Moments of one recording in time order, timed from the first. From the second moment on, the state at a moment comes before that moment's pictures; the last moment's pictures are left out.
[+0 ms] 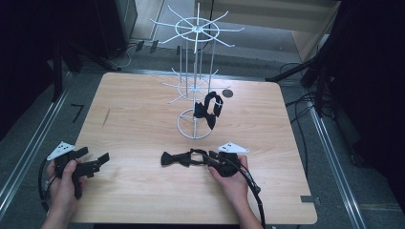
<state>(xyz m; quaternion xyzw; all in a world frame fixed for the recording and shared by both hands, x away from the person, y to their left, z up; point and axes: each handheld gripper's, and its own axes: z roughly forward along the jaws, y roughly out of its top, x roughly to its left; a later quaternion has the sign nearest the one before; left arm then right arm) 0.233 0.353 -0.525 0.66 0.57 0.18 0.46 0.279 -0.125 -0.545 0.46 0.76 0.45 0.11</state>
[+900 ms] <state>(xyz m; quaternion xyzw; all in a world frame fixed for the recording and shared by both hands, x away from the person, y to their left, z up) 0.233 0.353 -0.525 0.66 0.57 0.18 0.46 0.278 -0.124 -0.545 0.46 0.76 0.44 0.11</state>
